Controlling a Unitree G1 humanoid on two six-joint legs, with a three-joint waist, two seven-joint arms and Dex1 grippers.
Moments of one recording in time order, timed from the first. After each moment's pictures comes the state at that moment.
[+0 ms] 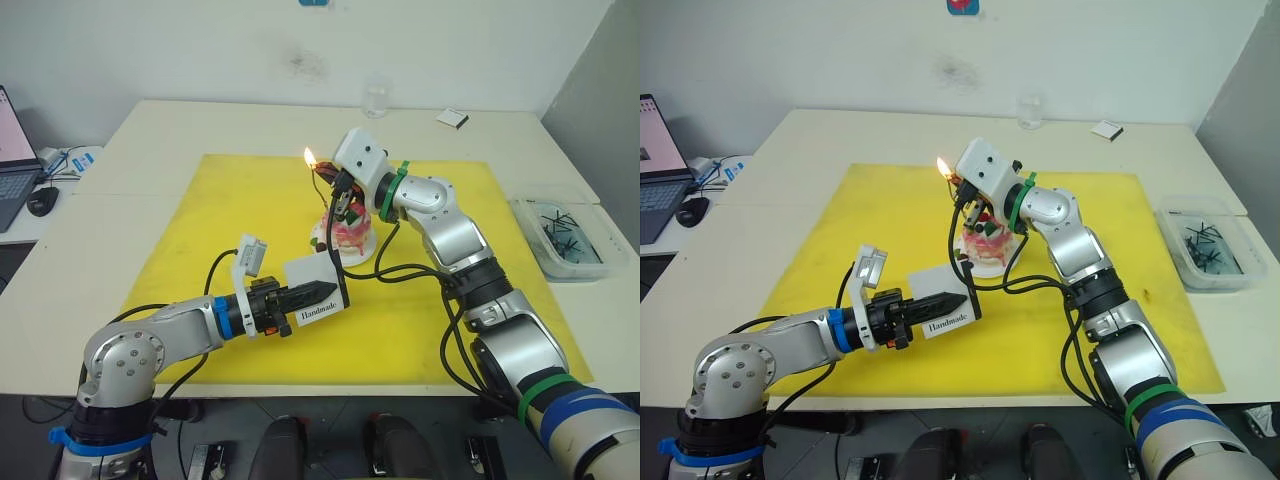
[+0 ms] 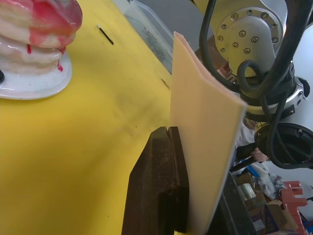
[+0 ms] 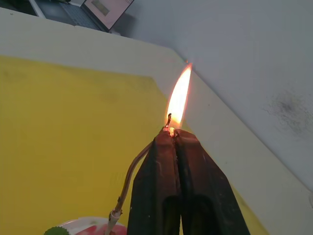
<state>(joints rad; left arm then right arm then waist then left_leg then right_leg) -0.25 0.54 0.16 -0.39 -1.26 1.12 -0.44 -1.00 -0.20 0.26 0.41 -0.06 0.15 0.64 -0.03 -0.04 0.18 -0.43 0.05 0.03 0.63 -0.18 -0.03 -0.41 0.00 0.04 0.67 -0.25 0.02</state>
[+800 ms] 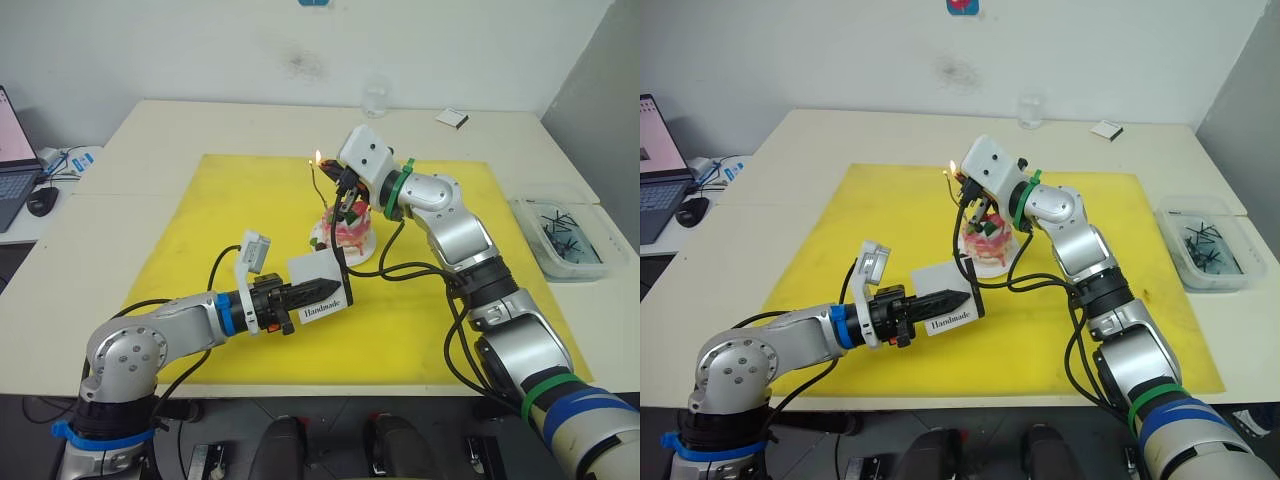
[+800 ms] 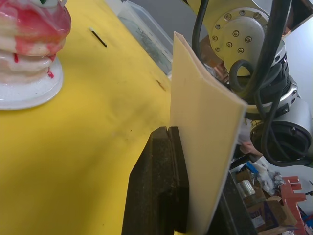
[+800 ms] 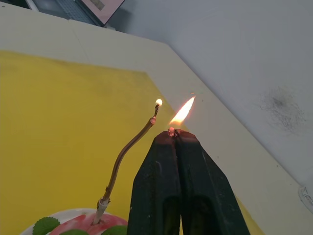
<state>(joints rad) -0.28 0.54 0.14 -0.39 -1.26 1.12 -0.45 -1.00 -0.22 0.25 0.39 -0.06 0.17 0.64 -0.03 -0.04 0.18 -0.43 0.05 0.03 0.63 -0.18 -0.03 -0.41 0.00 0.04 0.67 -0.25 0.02</state>
